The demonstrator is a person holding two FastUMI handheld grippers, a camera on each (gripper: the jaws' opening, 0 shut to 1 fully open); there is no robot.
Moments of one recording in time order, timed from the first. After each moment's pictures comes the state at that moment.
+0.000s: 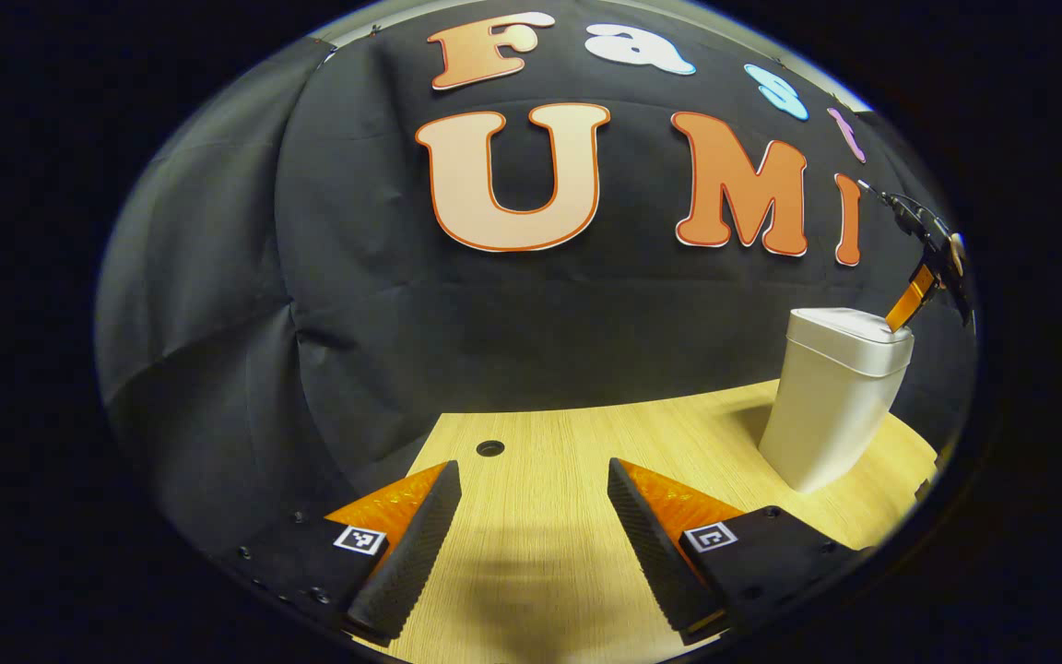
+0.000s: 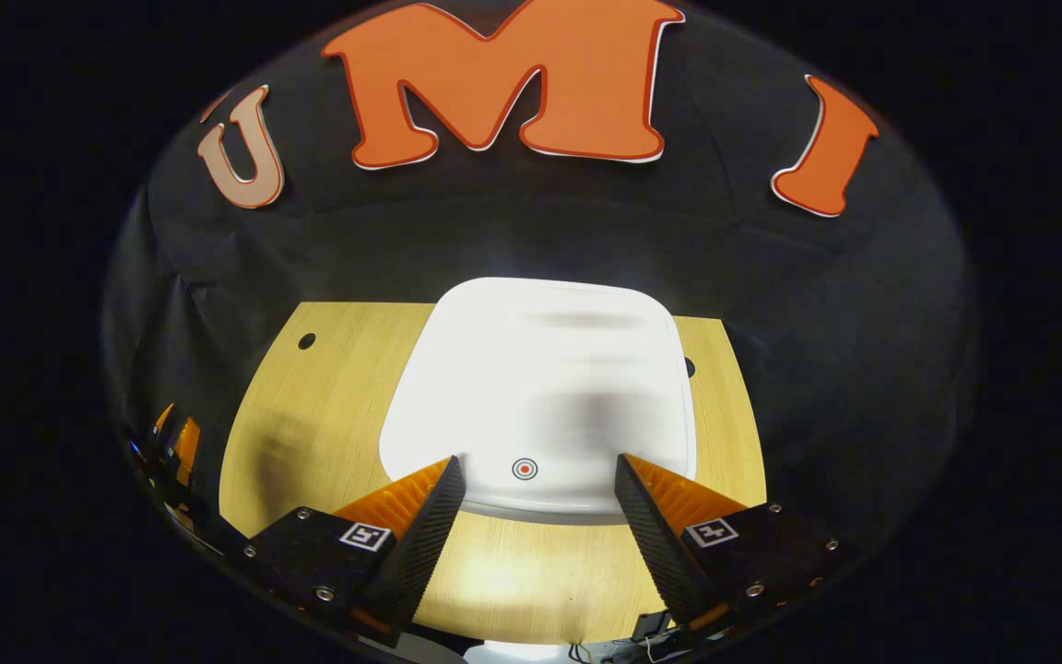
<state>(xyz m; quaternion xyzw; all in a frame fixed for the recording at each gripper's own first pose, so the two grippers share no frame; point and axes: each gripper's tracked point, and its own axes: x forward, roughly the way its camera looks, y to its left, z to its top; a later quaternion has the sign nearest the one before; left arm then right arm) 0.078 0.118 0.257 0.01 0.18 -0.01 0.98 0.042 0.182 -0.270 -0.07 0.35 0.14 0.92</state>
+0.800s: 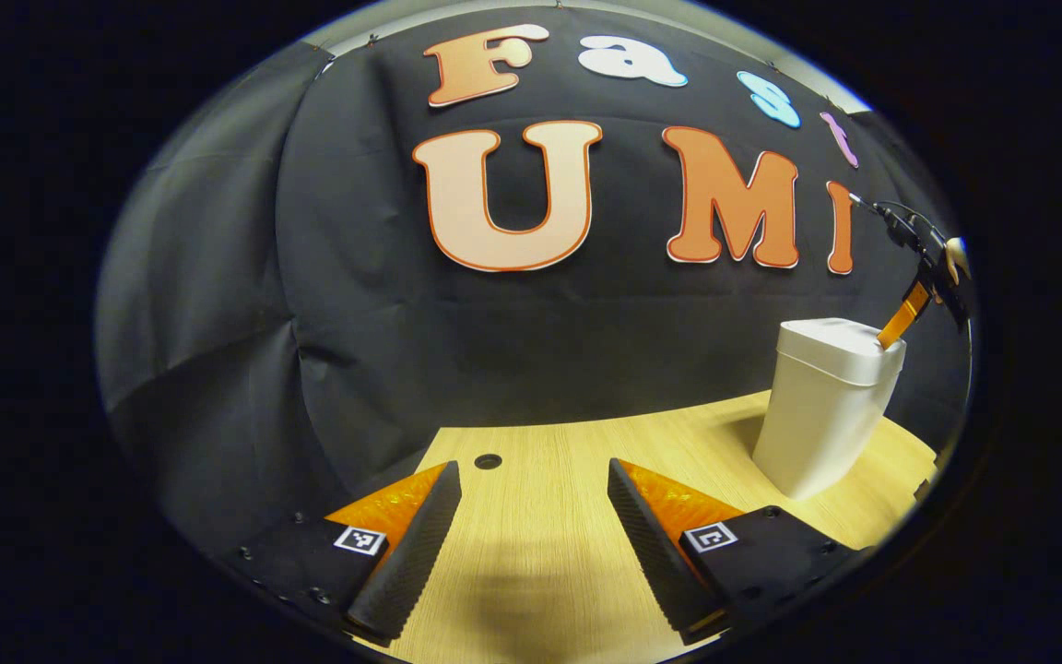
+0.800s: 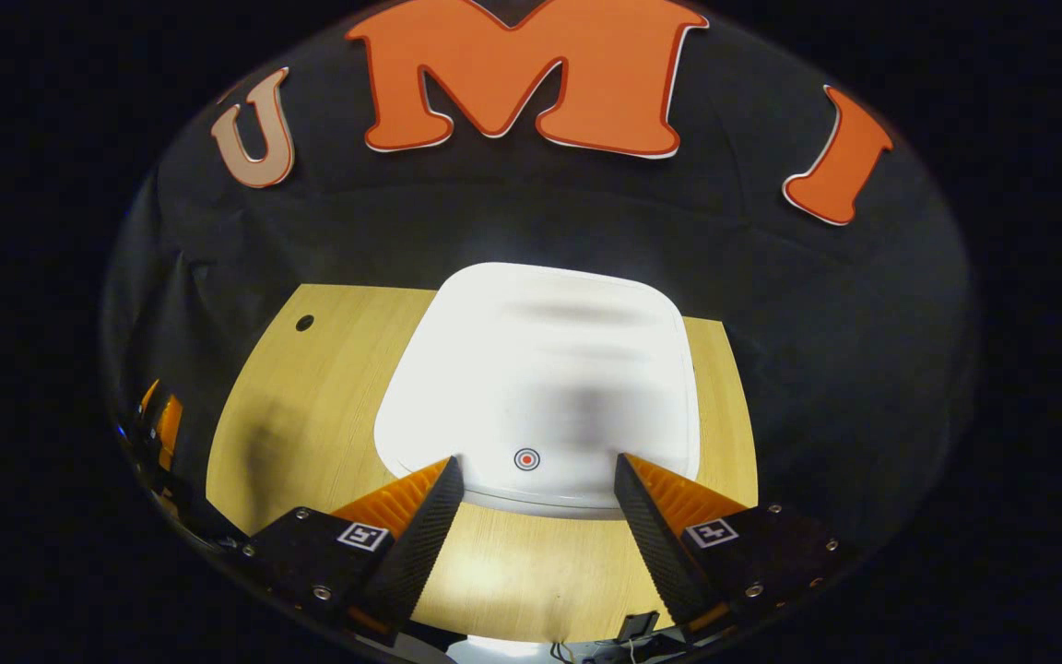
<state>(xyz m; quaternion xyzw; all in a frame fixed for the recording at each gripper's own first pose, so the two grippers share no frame) 0.080 0.116 0.276 0.01 0.15 -0.02 0.99 0.040 0.182 -0.276 -0.09 0.35 0.14 0.92</state>
